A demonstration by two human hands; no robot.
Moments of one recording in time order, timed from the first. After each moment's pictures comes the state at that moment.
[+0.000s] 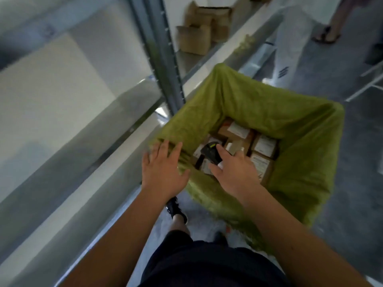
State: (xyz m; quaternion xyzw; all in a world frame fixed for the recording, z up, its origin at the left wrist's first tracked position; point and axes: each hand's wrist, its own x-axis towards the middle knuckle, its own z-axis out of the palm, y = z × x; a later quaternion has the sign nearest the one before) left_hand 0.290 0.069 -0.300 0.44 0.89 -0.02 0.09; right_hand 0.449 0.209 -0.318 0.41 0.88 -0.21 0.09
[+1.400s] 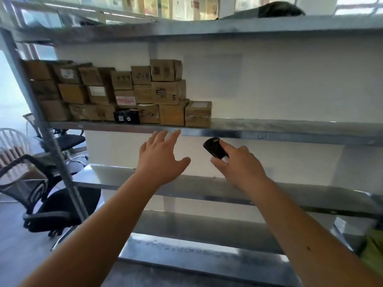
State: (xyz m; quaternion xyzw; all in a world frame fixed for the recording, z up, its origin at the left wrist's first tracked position) left_hand 0.424 -0.572 -0.021 -0.05 0.97 0.12 -0.22; right_hand 0.367 -0.348 -0.045 -0.16 0.95 -0.22 -0.13
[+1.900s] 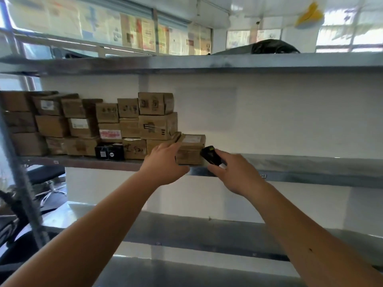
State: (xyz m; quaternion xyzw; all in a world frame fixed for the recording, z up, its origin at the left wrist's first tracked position) left_hand 0.283 -0.575 0.036 -0.02 0.97 0.15 -0.17; right_hand 0.224 -0.353 -0.001 -0.20 0.92 -0.30 -0.14
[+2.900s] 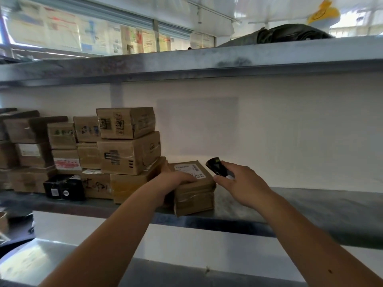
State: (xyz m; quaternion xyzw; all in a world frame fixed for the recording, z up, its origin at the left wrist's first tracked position) left_hand 0.042 -0.554 0.027 -0.18 0.78 0.59 -0.03; right_hand 0.000 -0.323 0.008 -0.22 0.91 -0.34 -0.12
